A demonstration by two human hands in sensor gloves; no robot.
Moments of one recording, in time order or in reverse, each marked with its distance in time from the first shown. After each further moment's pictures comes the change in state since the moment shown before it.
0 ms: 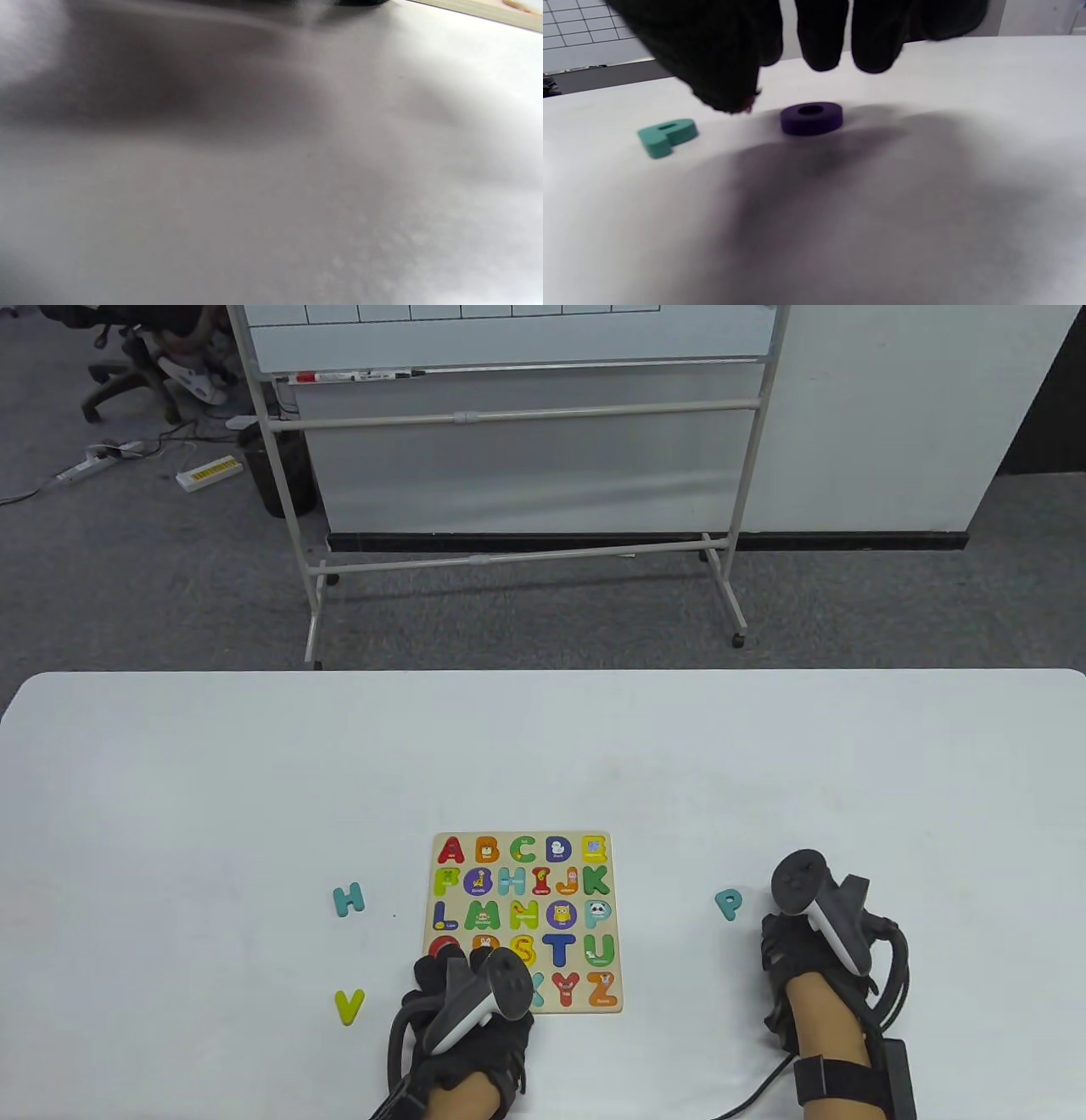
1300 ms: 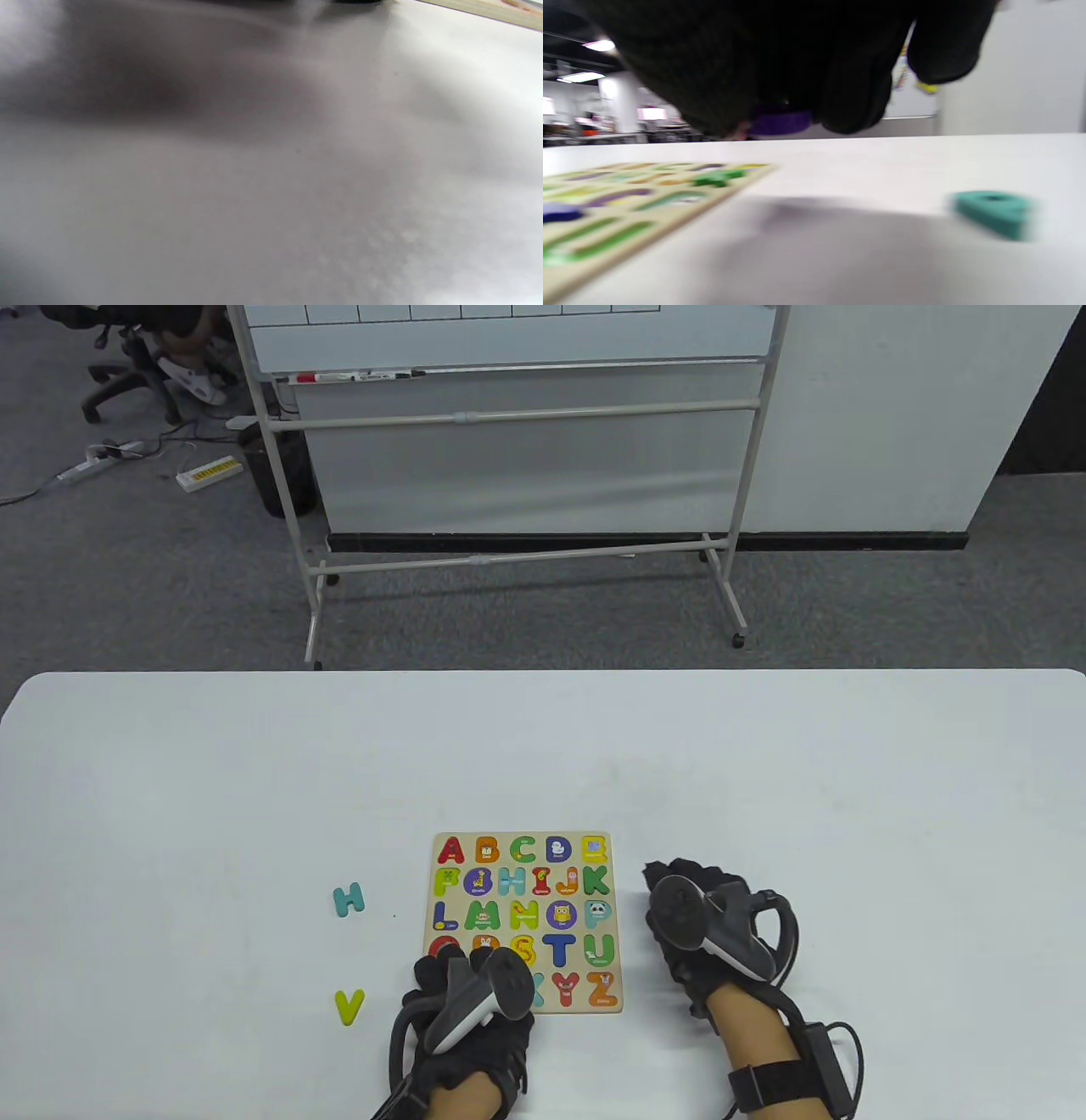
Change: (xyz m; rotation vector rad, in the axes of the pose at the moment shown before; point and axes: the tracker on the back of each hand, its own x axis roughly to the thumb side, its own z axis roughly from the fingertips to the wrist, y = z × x) left_hand 0.001 -0.001 0.000 -0.002 0.000 0.002; right_hand 0.123 0.008 0.052 -0.213 -0.672 0.002
